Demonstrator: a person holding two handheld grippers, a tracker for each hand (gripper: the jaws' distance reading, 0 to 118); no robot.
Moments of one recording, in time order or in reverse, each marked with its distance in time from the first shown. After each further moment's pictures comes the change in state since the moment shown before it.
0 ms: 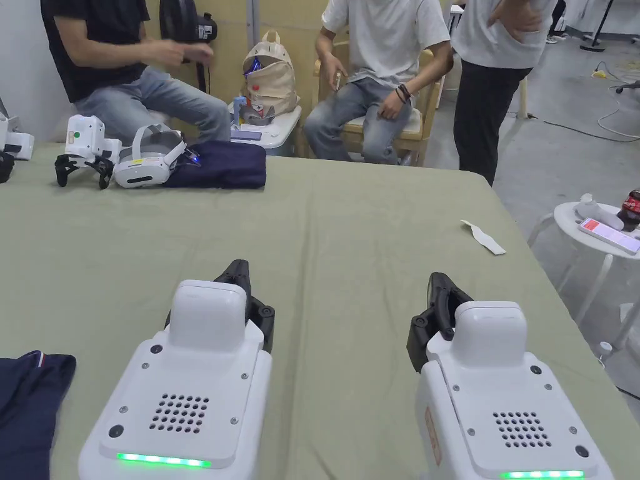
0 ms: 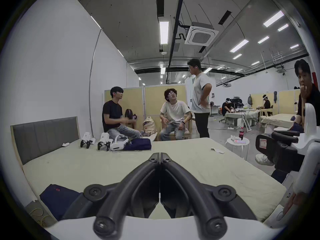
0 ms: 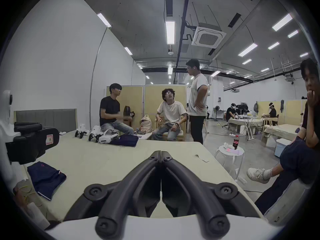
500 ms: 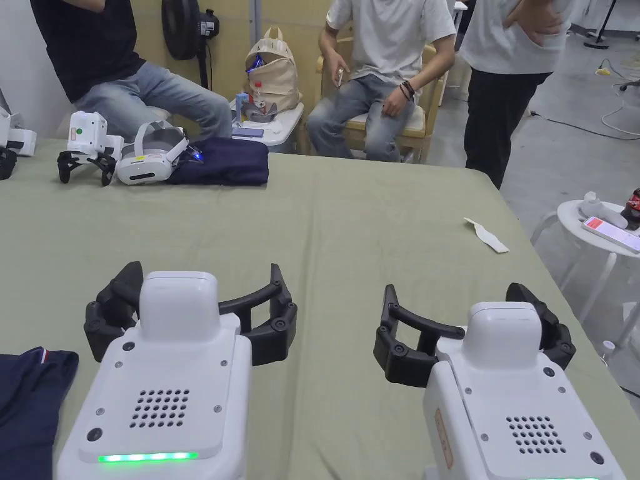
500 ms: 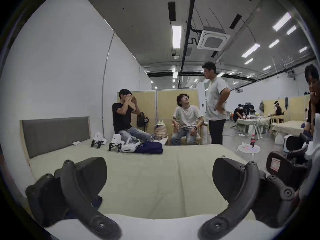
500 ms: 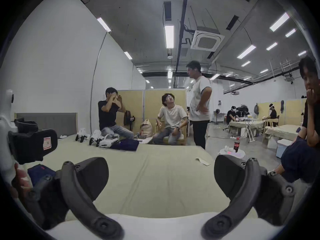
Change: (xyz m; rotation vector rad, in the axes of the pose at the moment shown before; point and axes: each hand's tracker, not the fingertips) left arm -0.009 0.009 0.002 0.028 0.137 0.023; right arm 0.004 0.001 0.004 0.044 0.004 -0.008
